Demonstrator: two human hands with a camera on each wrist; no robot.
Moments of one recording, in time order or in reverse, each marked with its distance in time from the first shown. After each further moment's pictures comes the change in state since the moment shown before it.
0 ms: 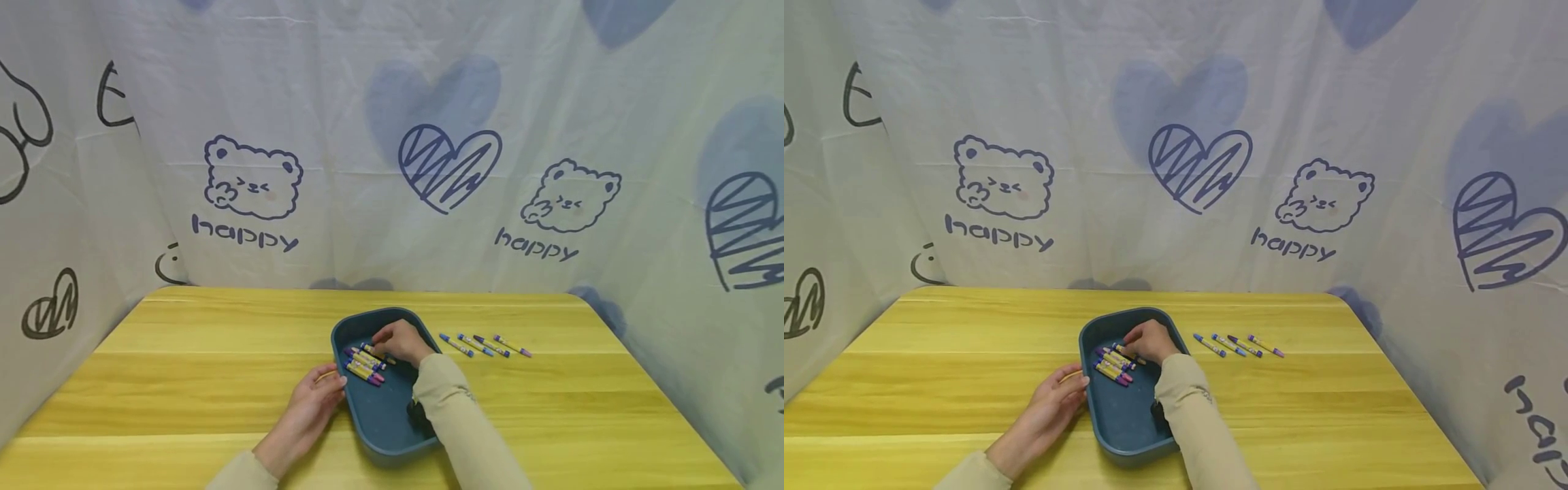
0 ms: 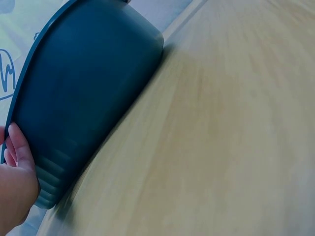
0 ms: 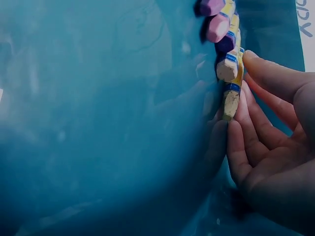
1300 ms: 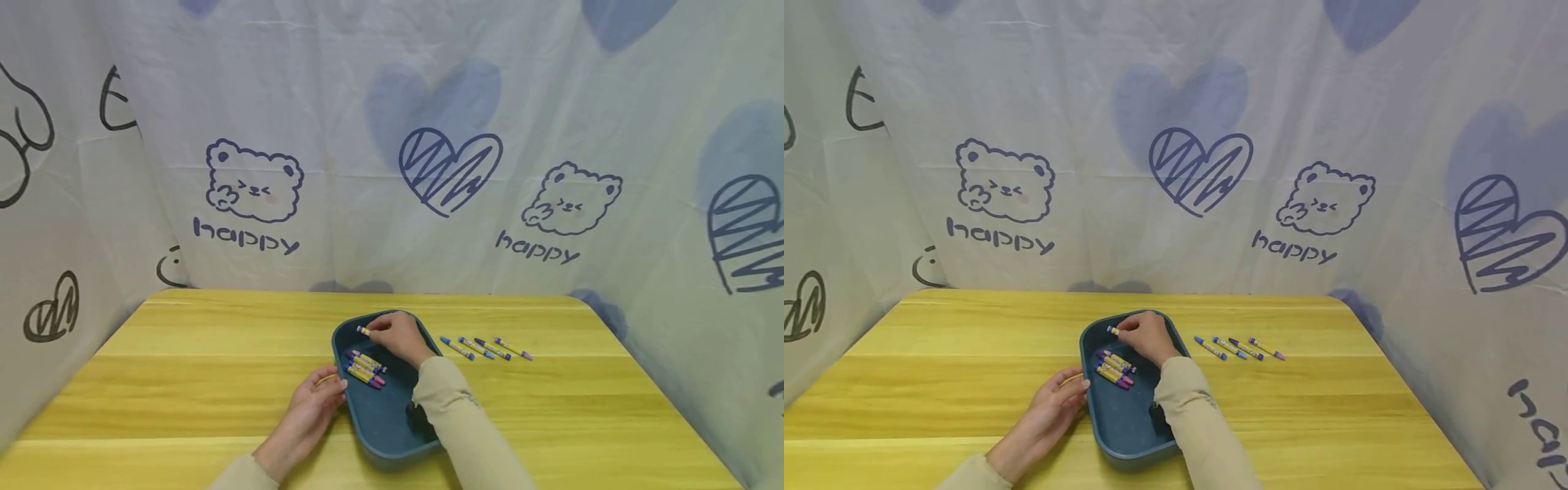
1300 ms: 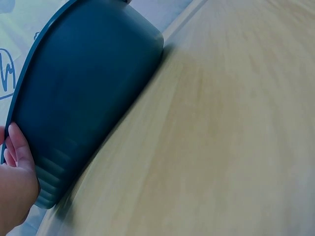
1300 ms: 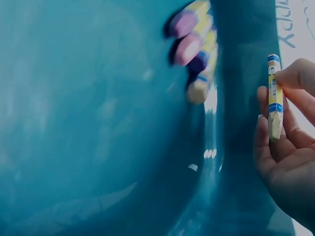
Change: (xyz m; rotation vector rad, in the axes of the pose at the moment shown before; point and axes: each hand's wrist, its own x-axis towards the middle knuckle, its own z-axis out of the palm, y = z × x) left_hand 0.000 0.000 -0.001 0.000 0.006 0.000; right_hand 0.004 -0.013 -0.001 -0.018 0.131 -0.140
